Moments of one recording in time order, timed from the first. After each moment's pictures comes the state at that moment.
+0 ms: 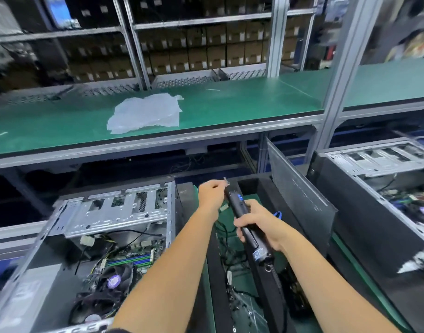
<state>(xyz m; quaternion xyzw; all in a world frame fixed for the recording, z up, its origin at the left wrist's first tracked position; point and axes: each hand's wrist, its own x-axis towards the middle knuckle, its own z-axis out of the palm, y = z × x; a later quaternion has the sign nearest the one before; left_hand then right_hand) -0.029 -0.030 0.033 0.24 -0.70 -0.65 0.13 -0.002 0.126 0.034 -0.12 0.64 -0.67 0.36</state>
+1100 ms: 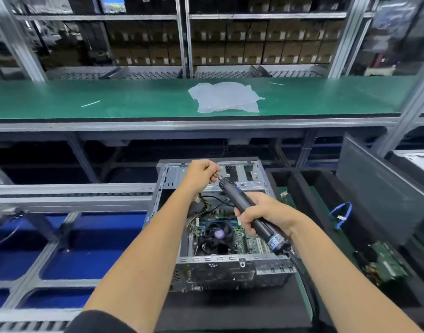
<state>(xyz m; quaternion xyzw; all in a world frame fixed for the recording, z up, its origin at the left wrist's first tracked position) 0.162 -0.296 0.071 0.13 -0.77 -0.61 0.14 0.159 -0.081 0.083 -0.28 0.63 -0.56 0.45</state>
